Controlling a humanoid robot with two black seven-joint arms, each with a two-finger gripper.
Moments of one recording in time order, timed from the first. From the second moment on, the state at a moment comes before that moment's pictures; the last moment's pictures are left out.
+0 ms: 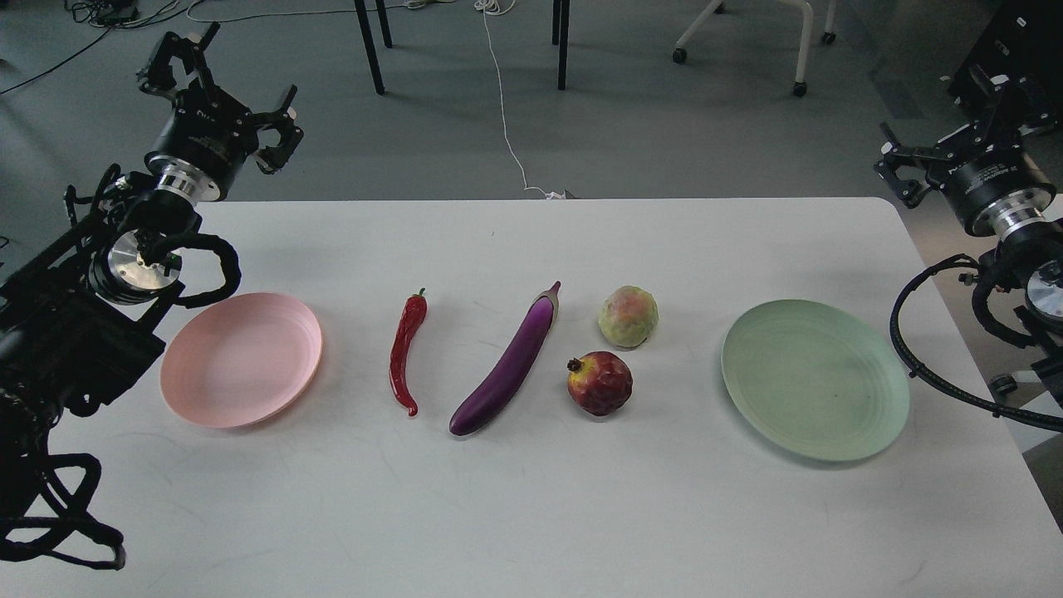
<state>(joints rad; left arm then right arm) -0.86 0.34 -0.79 -0.53 -0.15 -0.49 -0.26 0.78 -0.50 0.81 0.55 0.30 0.49 0.07</state>
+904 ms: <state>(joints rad) -0.87 0.35 -0.77 -0.54 -0.14 -0.49 -0.26 1.55 -0.49 -0.18 0.73 -0.10 0.49 0.09</state>
